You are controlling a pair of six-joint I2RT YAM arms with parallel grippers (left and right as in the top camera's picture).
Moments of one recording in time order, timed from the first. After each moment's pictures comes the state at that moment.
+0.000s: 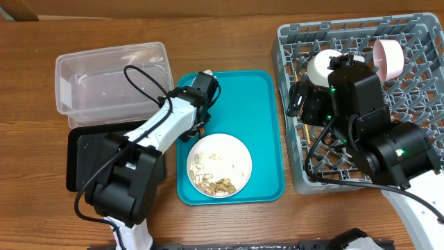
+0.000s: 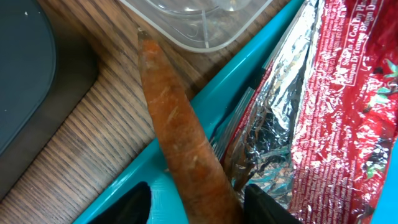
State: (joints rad) left arm -0.41 1.93 1.26 -0.78 -0.27 -1.23; right arm 0.41 1.20 1.43 -1.02 0.16 0.54
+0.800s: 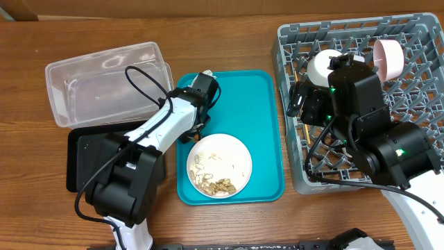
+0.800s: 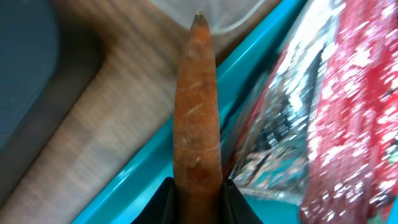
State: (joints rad) left arm -0.41 1.93 1.27 -0.84 -0.25 -1.21; right arm 0.41 1.20 1.43 -1.02 0.16 0.54
